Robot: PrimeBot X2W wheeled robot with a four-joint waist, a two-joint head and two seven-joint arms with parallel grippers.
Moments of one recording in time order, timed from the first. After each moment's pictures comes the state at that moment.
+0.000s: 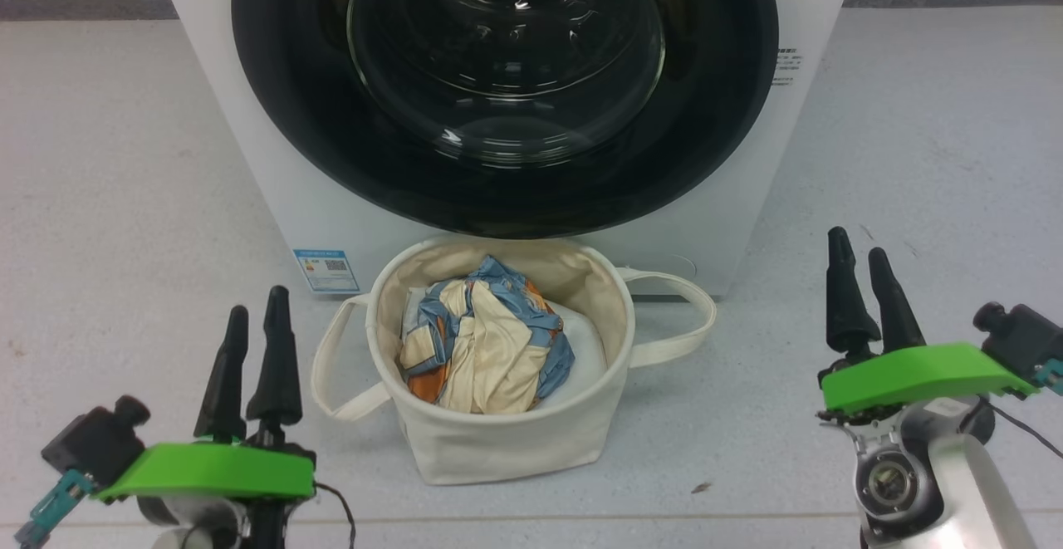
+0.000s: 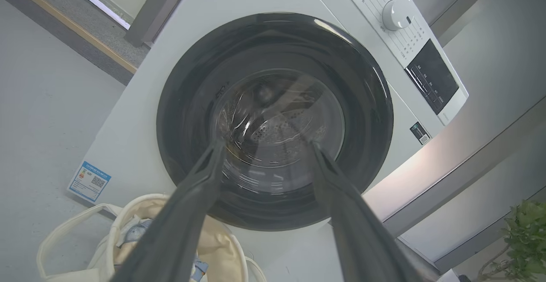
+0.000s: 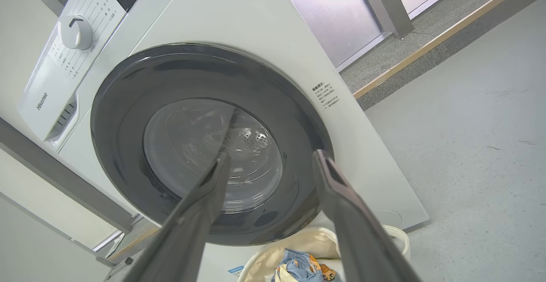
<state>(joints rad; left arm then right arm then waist) -0.10 0.04 0.01 0.05 -0.80 -0.03 -0.09 -0.20 -0.07 0.06 0.13 0.76 0.13 -0.09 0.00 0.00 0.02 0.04</state>
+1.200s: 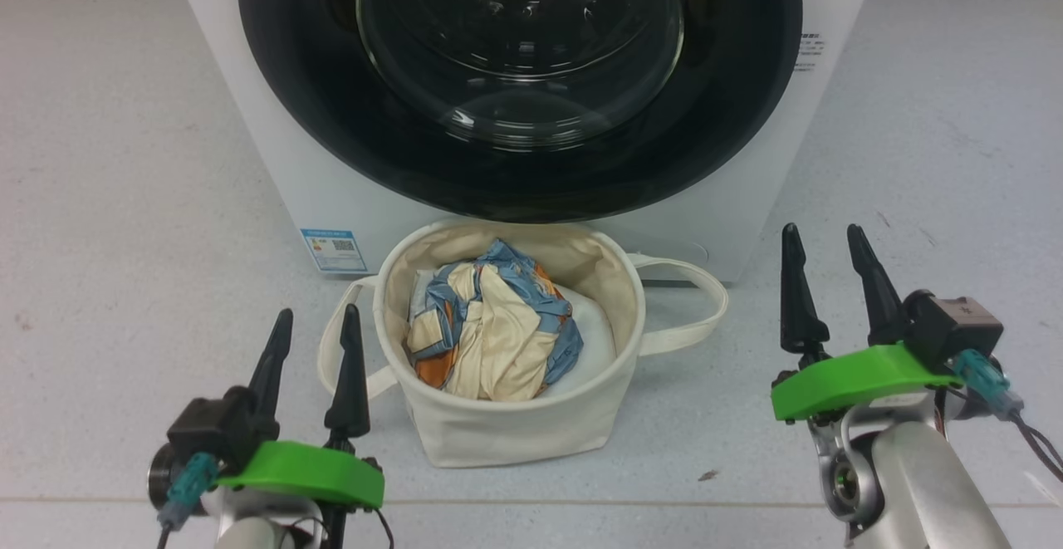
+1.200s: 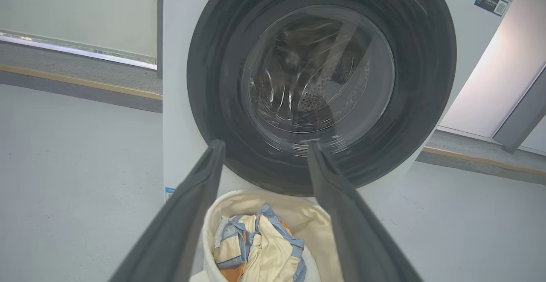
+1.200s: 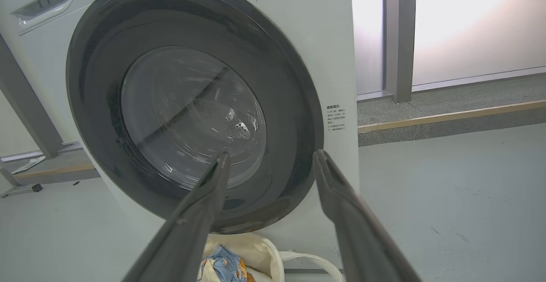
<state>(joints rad) -0.15 0.04 -0.11 0.19 -0.28 0.09 -0.20 -0.25 -0.05 0.10 0.21 0.26 0.13 -0.19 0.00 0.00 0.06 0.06</state>
